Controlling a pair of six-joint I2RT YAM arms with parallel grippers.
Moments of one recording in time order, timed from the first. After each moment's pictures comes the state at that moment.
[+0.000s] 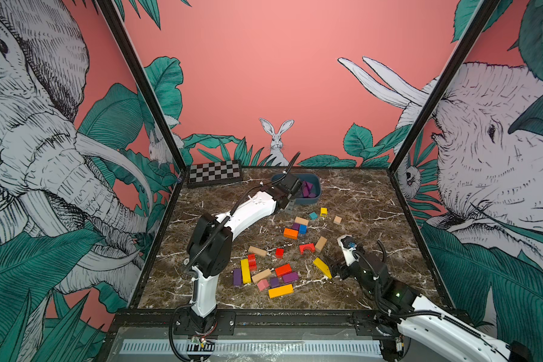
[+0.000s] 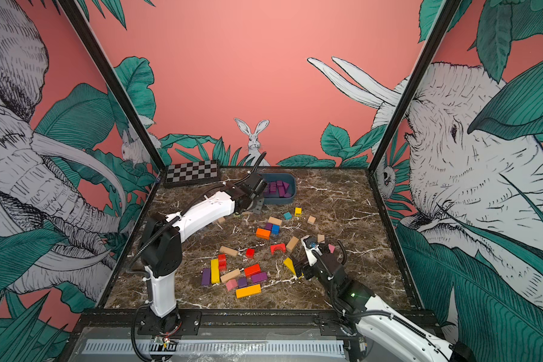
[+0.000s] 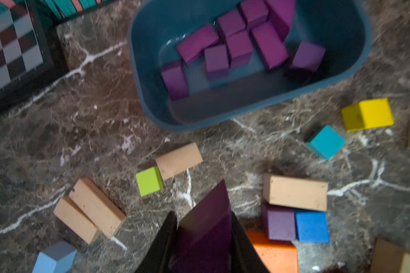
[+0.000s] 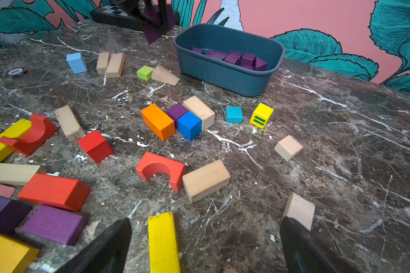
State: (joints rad) left arm -0.74 1.96 1.69 -0.74 -0.34 -0.29; right arm 0.80 0.53 0.21 -0.13 0.26 0.05
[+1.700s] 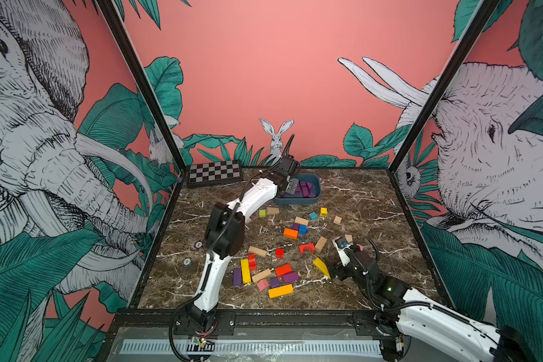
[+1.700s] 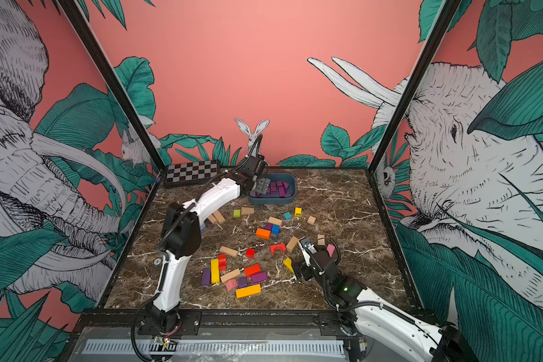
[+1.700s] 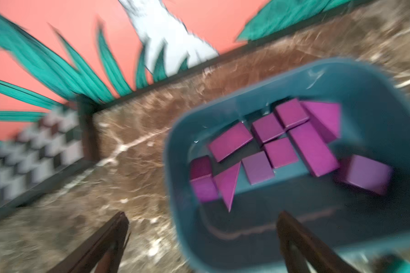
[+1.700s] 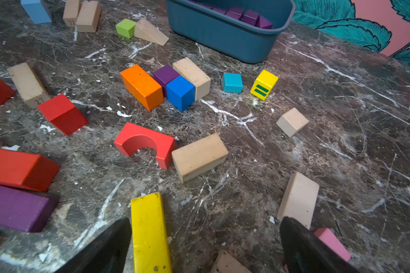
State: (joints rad) left arm -0.63 2.17 1.97 -0.59 -0.41 -0.05; right arm 0.80 0.69 0.22 -0.12 0.29 0.05
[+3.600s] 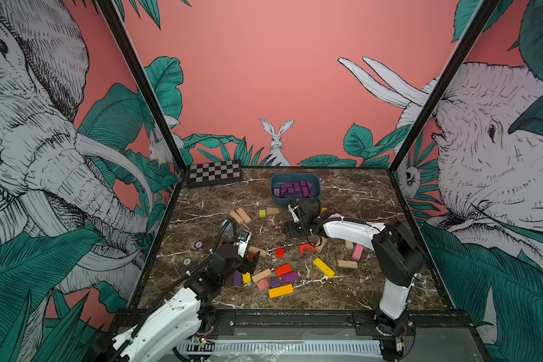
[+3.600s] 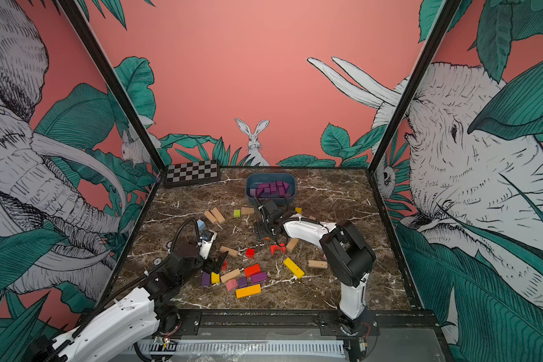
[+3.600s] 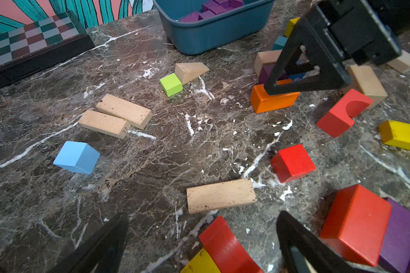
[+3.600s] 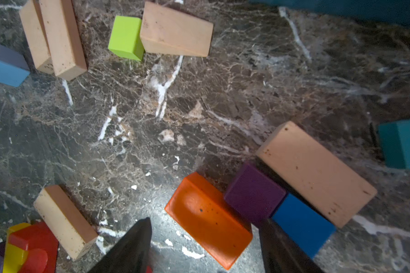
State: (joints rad) left arm -0.67 0.68 0.25 -0.12 -0.15 -0.03; right arm 0.74 1.85 1.20 -0.34 -0.03 0.41
